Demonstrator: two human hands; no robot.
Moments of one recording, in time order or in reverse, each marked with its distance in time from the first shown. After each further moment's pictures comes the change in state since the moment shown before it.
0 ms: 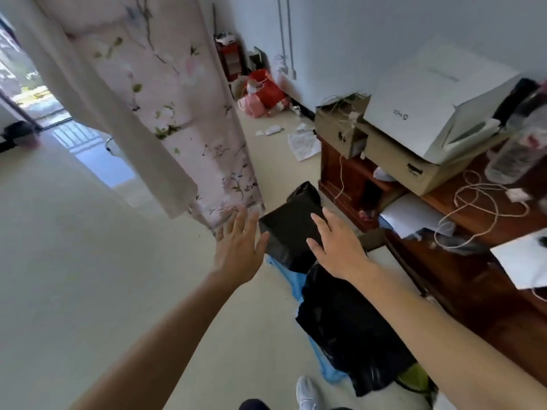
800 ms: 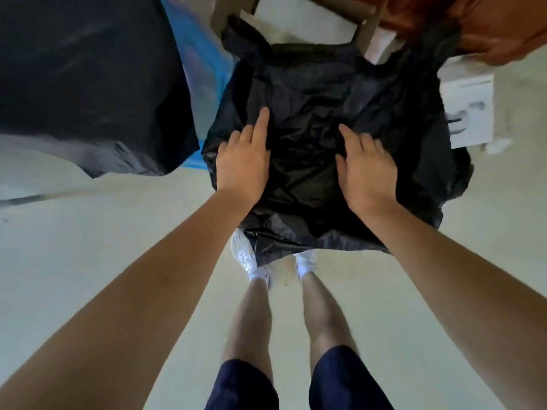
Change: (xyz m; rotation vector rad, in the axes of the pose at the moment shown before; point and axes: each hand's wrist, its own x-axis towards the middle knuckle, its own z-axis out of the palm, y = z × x) left_hand 0.108 0.051 0.484 0.046 -0.467 0.792; right_hand -0.082 0.165 0.374 -0.030 -0.010 1.039
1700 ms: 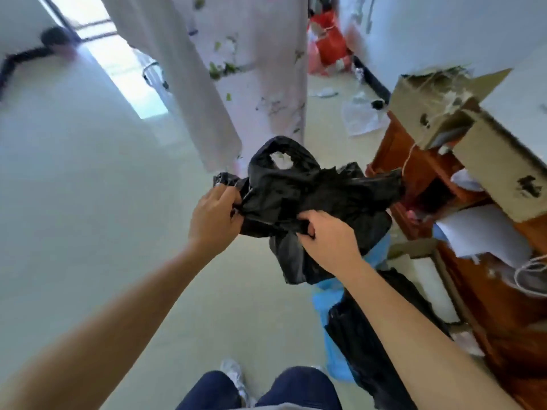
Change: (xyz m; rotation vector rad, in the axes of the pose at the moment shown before) left_hand -0.402 -0.058 -0.349 -0.062 0.847 -0.839; right_hand -0.162 -0.300 -0.308 0.227 -0.038 -1.212
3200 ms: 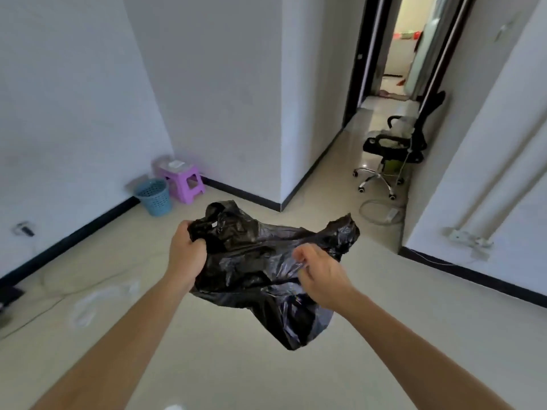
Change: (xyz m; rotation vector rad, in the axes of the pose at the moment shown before) left_hand -0.860 -0.394 -0.563 0.325 1.984 -2.053; right_hand -0.415 -1.105 0.504 0.303 -1.285 -2.140
